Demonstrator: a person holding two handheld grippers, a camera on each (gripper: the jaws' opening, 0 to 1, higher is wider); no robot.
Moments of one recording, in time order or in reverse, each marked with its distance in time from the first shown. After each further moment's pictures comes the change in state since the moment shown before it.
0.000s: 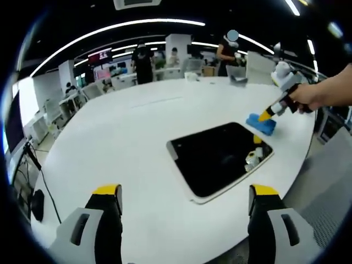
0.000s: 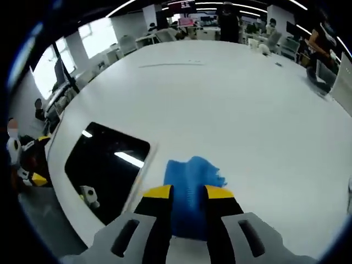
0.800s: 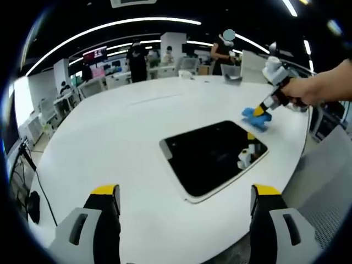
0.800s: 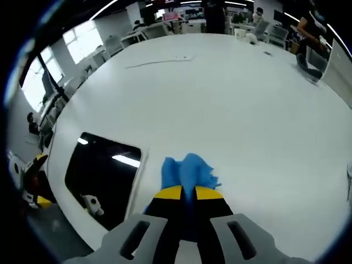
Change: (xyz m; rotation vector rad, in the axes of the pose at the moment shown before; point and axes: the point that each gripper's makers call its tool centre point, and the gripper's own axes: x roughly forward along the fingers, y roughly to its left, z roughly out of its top) left arm 0.003 -0.007 -0.001 0.008 0.006 -0.041; right arm -0.013 -0.010 0.010 0.136 0.030 -0.028
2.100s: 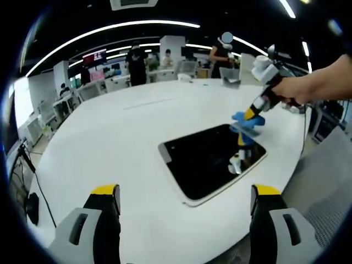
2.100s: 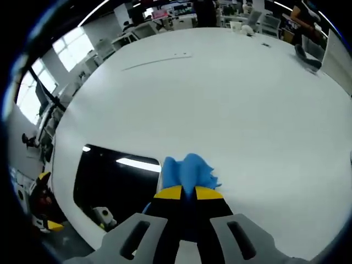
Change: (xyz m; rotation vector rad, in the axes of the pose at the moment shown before) left arm -0.001 -0.003 0.005 0.004 -0.028 -0.014; right arm 0.021 0.036 0.013 0.078 0.041 -0.007
